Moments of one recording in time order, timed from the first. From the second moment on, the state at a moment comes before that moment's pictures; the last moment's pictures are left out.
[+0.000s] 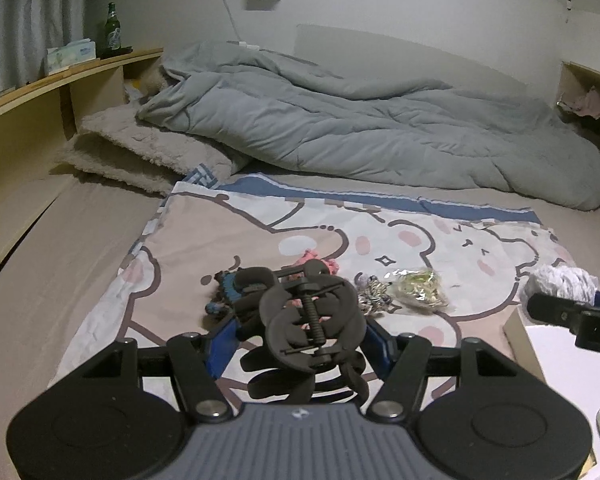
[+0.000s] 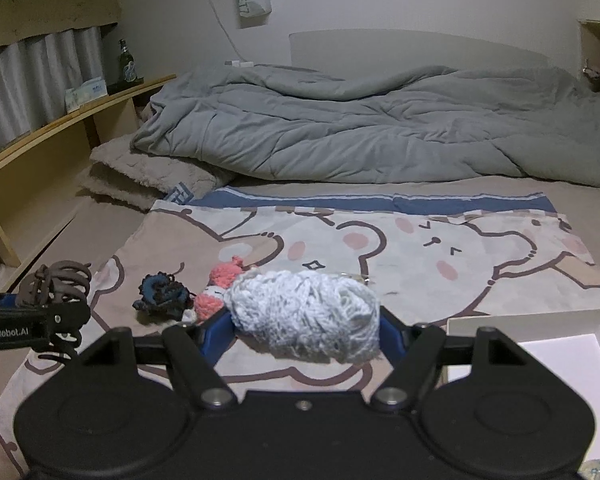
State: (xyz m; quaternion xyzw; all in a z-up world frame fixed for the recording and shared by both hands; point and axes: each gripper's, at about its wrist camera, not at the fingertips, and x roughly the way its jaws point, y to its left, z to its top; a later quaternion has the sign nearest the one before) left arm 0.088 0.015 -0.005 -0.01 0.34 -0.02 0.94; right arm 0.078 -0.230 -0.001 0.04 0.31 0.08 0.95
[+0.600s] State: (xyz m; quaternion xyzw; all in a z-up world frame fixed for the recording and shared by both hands) left arm 0.100 -0.054 -0.014 -0.02 0.35 -0.09 0.93; right arm 0.059 -0.301 0.003 0.04 0.32 0.03 0.95
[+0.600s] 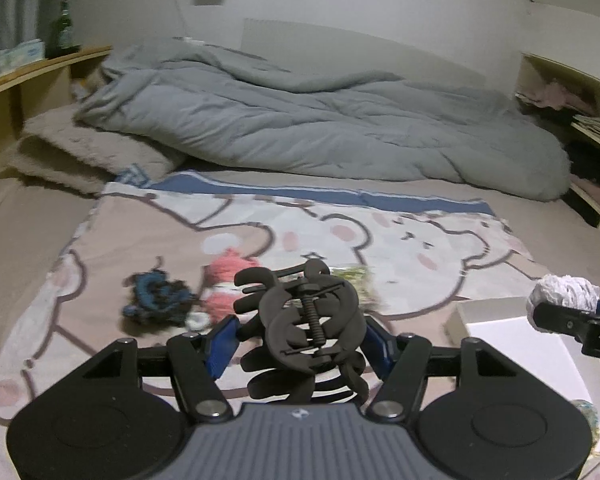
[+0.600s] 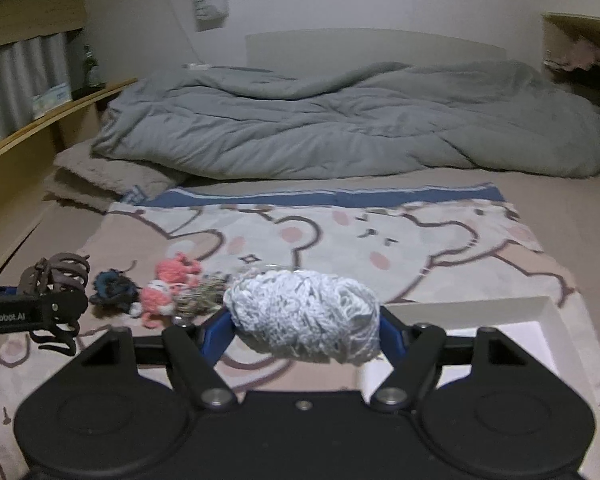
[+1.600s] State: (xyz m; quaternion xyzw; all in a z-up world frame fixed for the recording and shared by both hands) left arm 0.075 -0.229 -0.066 -0.01 0.38 -0.30 0.87; right arm 0.037 -0.441 -0.047 0.09 0.38 -0.08 0.92
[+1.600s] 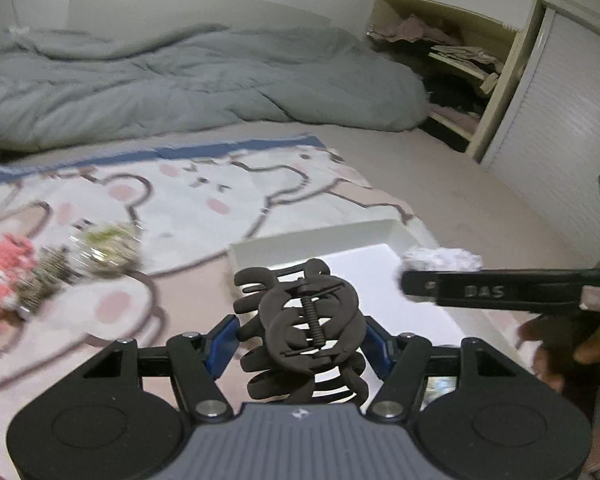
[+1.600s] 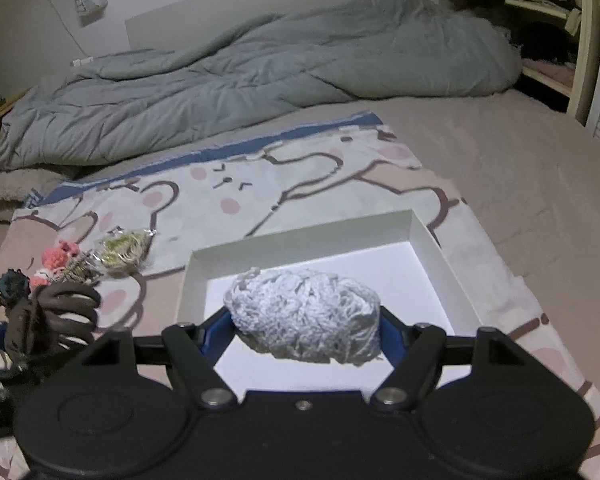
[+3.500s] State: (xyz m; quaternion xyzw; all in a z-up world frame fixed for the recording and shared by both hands) left arm 0.071 -0.267 -0.103 0.00 0.43 -0.28 0.86; right arm 0.030 -0.474 -0.074 0.12 0.42 -0.11 0.89
